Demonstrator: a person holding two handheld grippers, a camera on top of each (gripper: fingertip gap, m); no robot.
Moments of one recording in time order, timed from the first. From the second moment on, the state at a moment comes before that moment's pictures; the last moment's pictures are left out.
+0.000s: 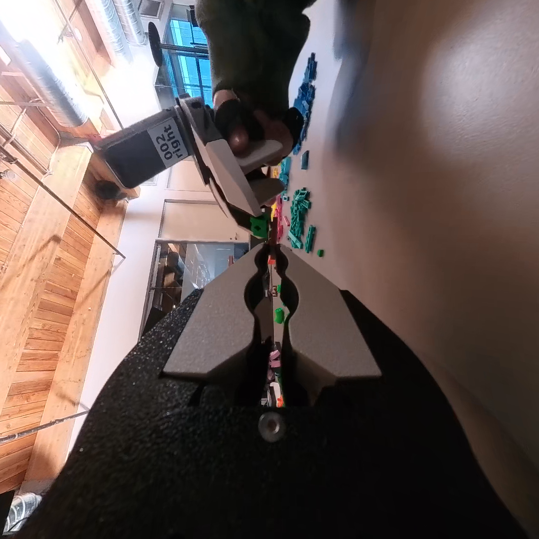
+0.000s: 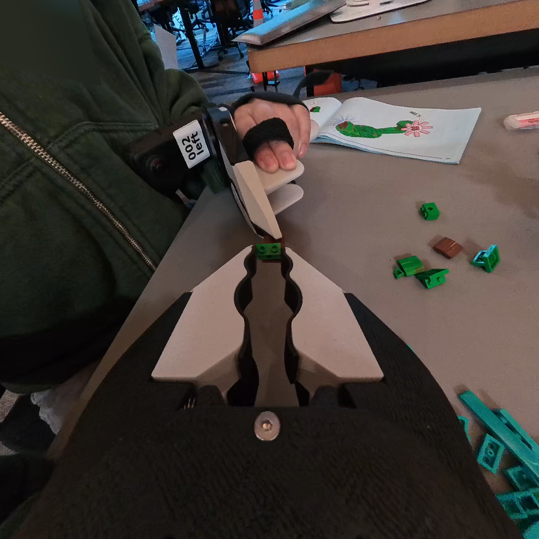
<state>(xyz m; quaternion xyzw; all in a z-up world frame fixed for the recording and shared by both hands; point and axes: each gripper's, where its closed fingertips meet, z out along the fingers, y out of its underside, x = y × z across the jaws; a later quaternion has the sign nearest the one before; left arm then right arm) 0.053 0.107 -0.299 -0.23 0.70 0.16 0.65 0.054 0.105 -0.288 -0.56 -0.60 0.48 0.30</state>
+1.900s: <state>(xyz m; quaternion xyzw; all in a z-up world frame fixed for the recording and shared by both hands) 0.058 0.100 -0.310 -0.22 0.73 0.17 0.63 0.061 0.097 -0.311 -0.62 -0.68 0.32 0.24</state>
